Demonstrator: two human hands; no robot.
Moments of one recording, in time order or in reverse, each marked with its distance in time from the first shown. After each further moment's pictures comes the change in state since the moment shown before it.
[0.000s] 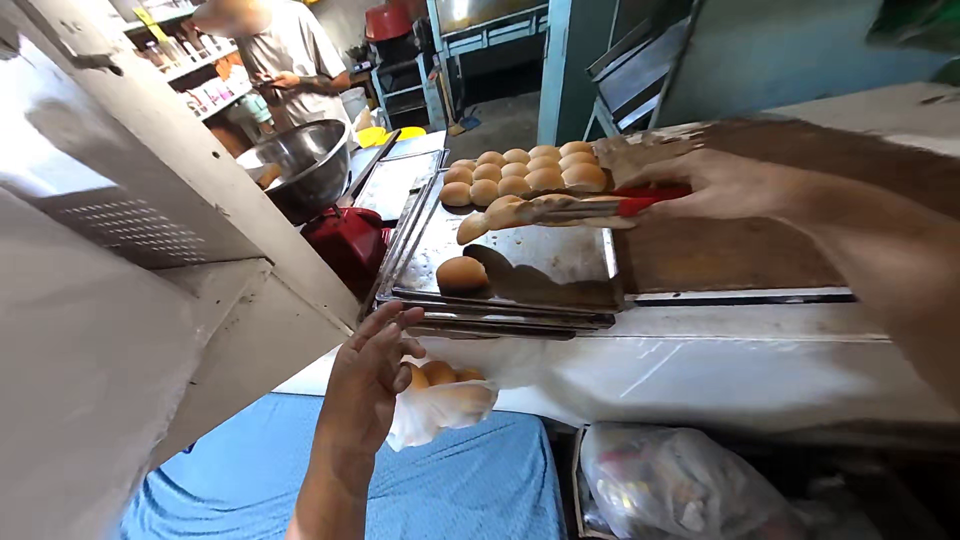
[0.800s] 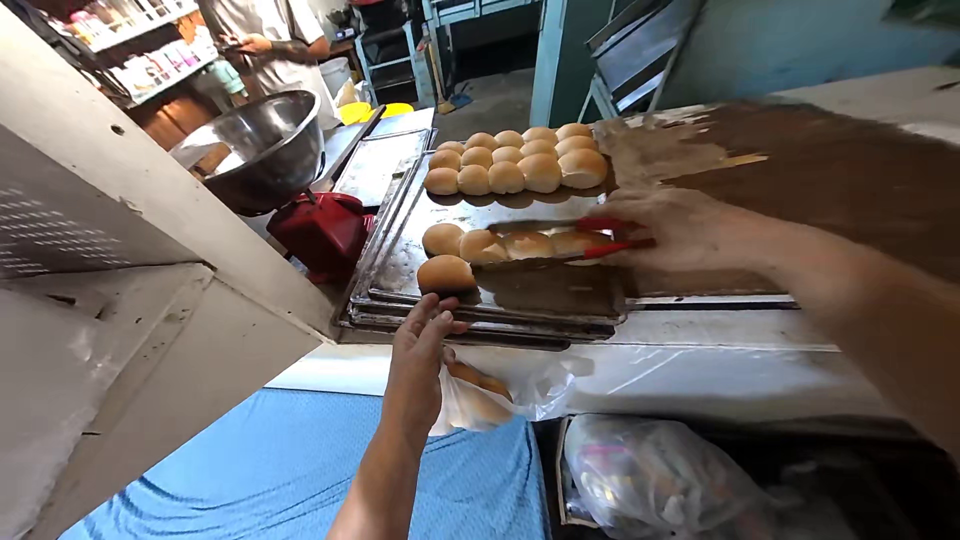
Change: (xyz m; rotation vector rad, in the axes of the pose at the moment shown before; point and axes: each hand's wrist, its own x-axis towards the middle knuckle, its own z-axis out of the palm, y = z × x) left_hand 0.052 -0.070 0.046 0.164 0.067 -0.064; right_hand -0.002 -0.004 0.051 -0.284 0.009 -0.229
